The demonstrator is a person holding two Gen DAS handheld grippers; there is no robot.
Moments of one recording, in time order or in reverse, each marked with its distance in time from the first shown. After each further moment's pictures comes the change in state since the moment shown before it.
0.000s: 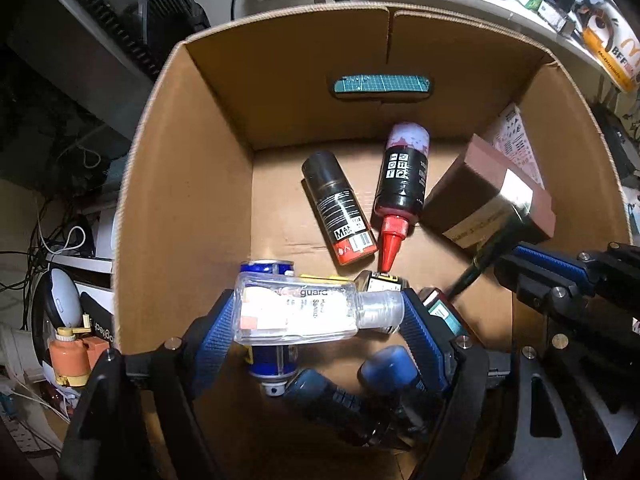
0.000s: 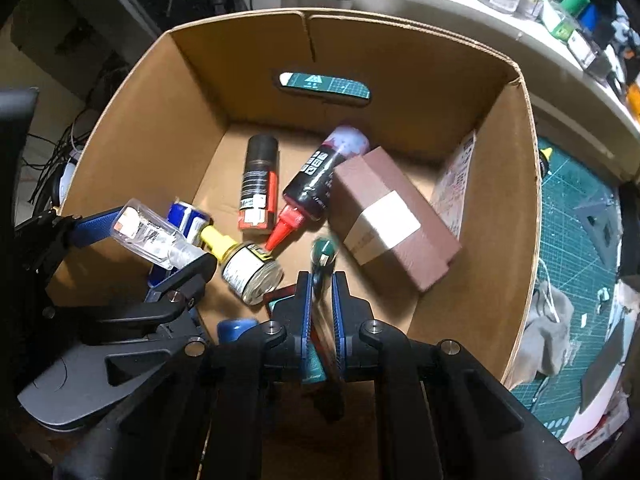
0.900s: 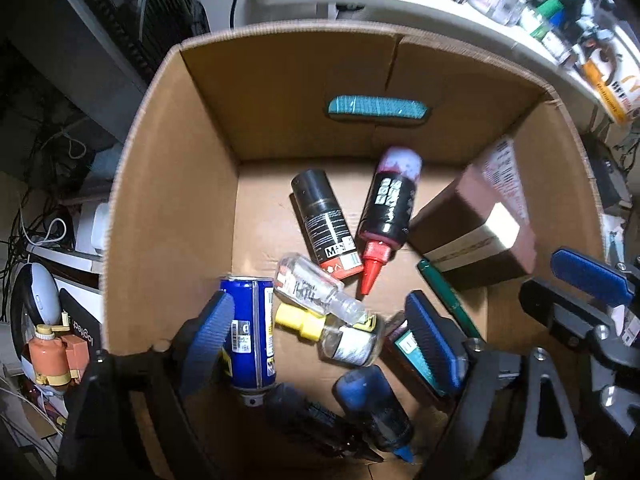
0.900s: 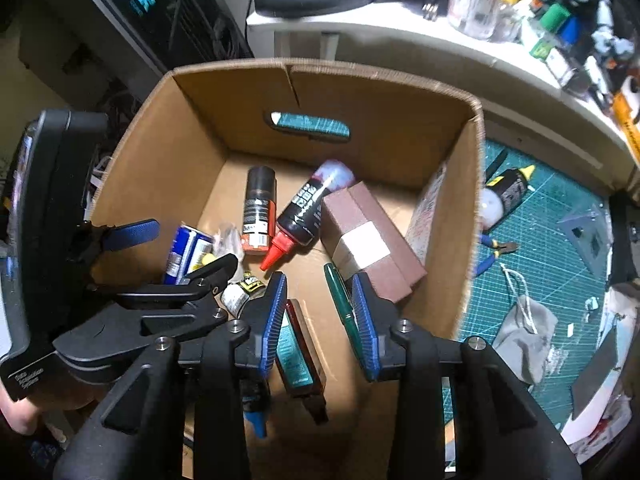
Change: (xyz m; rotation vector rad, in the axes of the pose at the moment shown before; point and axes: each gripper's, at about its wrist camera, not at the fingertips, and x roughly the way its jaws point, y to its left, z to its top) left arm -0.020 -0.006 0.009 -0.058 -0.051 -0.075; right arm -0.042 -0.016 0.002 0.002 -0.094 0.023
